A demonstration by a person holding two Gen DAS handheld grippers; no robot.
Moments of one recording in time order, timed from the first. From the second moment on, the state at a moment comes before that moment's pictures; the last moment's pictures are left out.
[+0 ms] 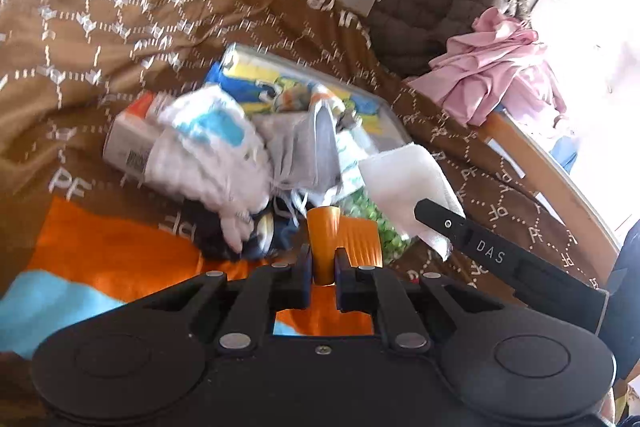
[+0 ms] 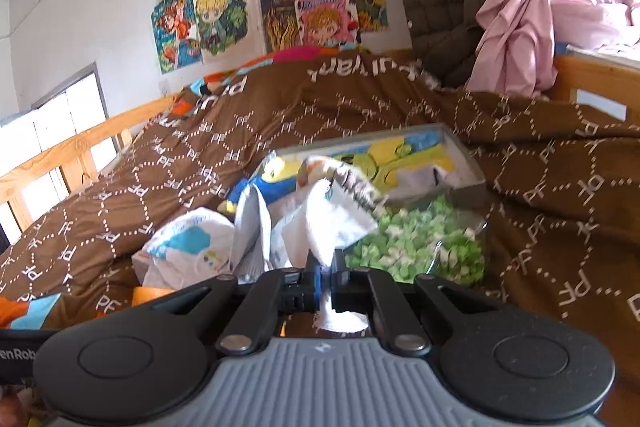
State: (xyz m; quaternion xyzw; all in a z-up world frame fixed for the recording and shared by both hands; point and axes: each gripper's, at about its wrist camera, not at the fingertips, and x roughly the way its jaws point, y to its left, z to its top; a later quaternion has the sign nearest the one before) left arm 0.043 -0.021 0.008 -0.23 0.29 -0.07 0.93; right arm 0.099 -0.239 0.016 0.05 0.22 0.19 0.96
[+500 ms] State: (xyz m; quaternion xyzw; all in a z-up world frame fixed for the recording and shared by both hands) left arm 0.056 -0.026 0.049 -0.20 0.24 -0.09 0.95; right arm 0.096 -0.257 0.032 0.07 0.15 0.17 0.97
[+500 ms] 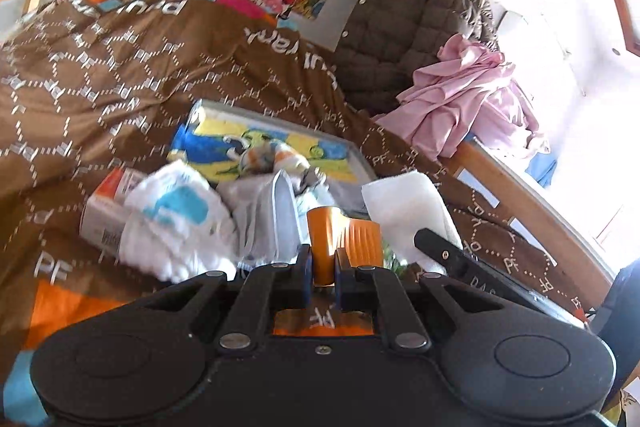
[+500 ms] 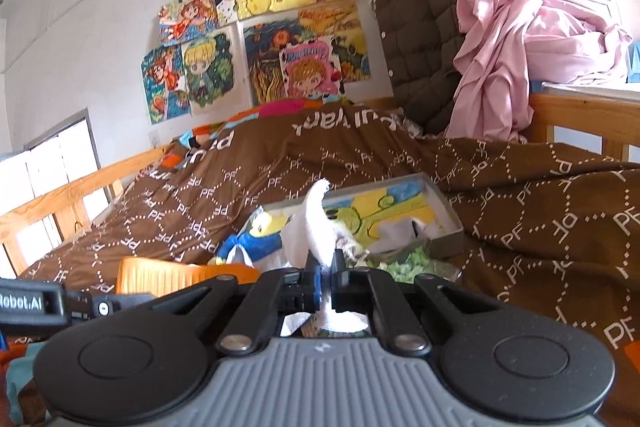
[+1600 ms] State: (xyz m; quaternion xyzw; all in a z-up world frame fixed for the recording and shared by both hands) left arm 0.290 -0.059 0.039 -0.15 0.20 -0.11 0.96; right arm 0.271 -0.285 -0.003 0.10 0.15 0.15 0.97
